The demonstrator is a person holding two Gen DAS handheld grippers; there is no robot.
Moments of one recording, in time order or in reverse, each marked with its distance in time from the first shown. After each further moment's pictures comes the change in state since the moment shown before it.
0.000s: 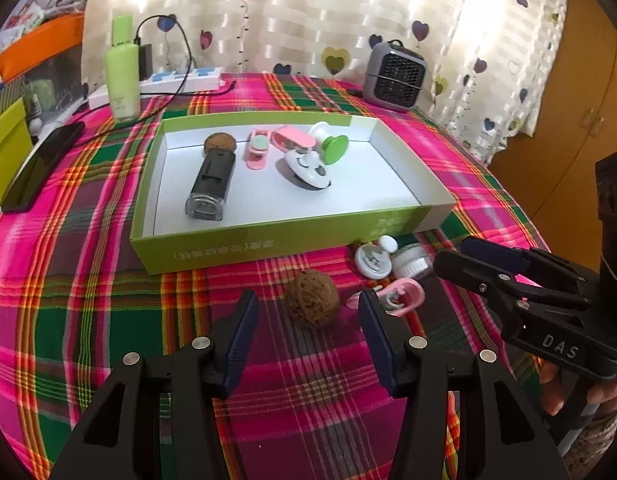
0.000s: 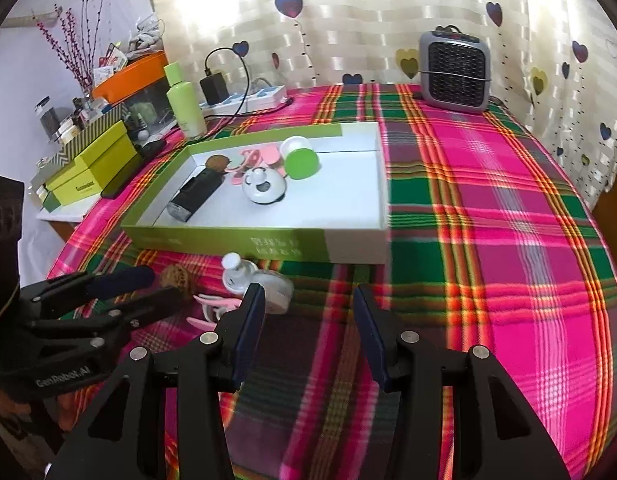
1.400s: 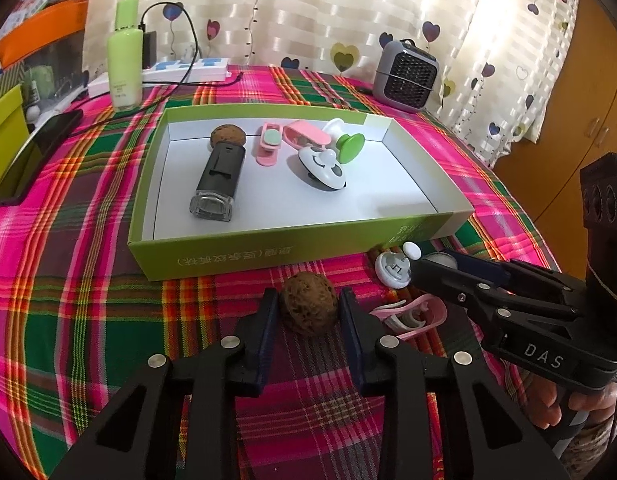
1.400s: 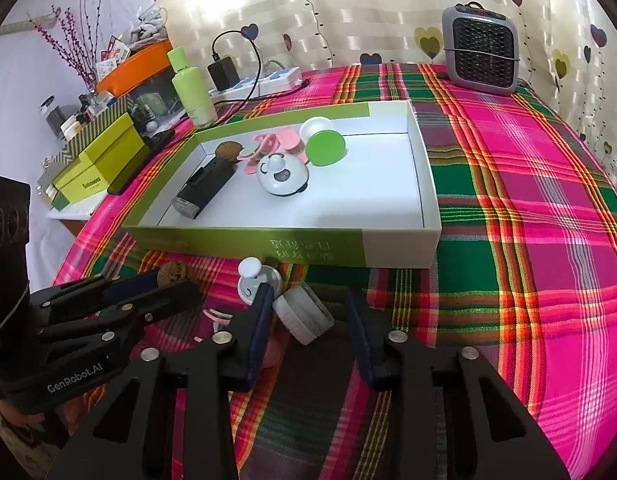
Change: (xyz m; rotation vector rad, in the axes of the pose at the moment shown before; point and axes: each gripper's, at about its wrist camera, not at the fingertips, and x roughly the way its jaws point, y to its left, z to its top) left arm 0.013 0.011 0.005 -0.030 0.012 -0.014; right arm 0.028 0.004 0.005 0.025 0.054 0.066
